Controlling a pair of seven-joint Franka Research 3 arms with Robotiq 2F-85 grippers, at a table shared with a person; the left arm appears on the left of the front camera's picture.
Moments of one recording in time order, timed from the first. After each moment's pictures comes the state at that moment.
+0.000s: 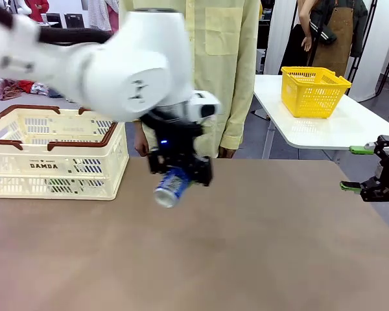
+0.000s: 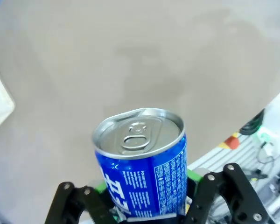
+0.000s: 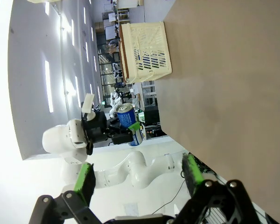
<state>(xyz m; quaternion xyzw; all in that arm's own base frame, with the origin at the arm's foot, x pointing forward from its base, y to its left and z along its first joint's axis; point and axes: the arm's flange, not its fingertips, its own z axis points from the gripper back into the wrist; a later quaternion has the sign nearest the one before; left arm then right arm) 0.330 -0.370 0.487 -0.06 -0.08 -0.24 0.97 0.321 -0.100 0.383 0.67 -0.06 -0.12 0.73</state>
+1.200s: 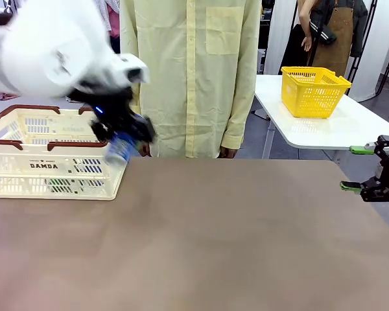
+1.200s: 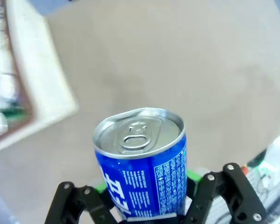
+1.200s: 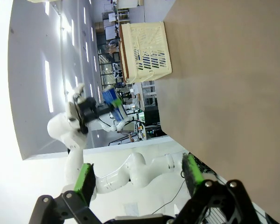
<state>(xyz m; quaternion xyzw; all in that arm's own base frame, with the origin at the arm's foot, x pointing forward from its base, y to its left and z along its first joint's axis) 0.402 -0.235 0.537 -0.09 -0.16 -0.14 0.97 0.321 -0.100 0.383 0.67 -0.06 -0.12 0.73</state>
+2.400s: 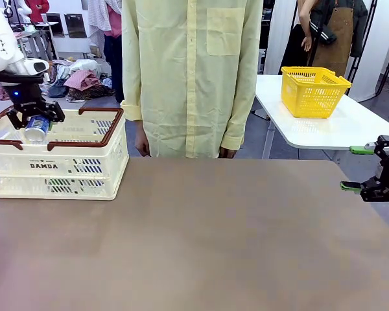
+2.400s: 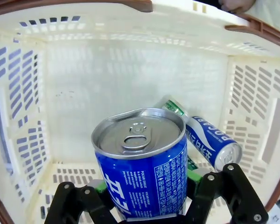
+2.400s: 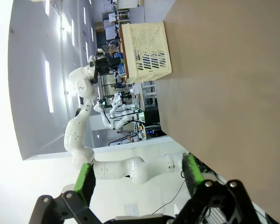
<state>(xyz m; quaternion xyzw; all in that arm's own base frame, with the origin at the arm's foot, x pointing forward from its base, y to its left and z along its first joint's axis) 0.605 0.041 0.474 -0.07 -0.07 0.07 0.99 0.321 -0.100 0.383 0.67 -0.06 -0.12 0.73</state>
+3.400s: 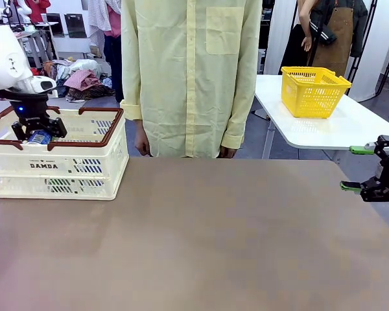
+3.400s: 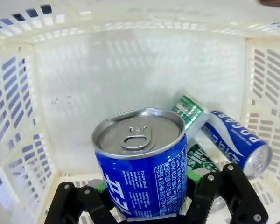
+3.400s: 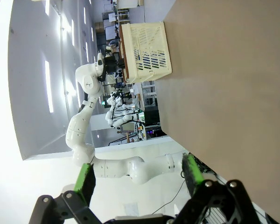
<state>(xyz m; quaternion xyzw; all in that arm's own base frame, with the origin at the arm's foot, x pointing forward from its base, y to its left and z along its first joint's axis) 0.612 0.042 0.427 -0.05 -0.04 0.01 1.00 0.321 -0.100 0.383 0.67 -0.06 -0.12 0.73</state>
